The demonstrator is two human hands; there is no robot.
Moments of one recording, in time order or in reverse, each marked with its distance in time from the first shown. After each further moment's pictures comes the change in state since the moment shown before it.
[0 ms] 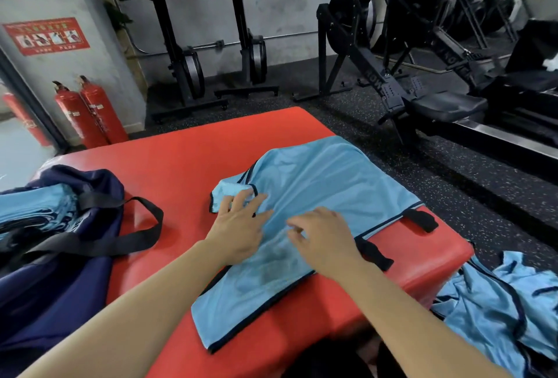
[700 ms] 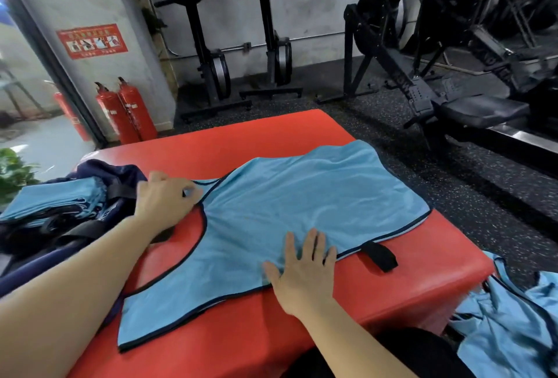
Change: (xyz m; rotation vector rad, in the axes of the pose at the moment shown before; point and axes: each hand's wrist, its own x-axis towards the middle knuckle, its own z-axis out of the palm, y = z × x) left_hand -0.049 -0.106 -0.053 -0.066 0.103 -0.642; right_hand -0.023 -0.033 0.062 -0.112 -0.430 0.311
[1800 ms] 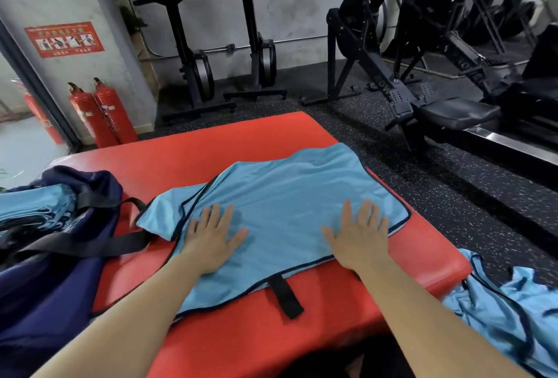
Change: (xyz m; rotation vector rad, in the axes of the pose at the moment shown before) left_hand -0.026 0.086 0.087 -0.095 -0.412 0.100; right_hand 0.042 0.111 -0.057 -0.102 0.164 0.254
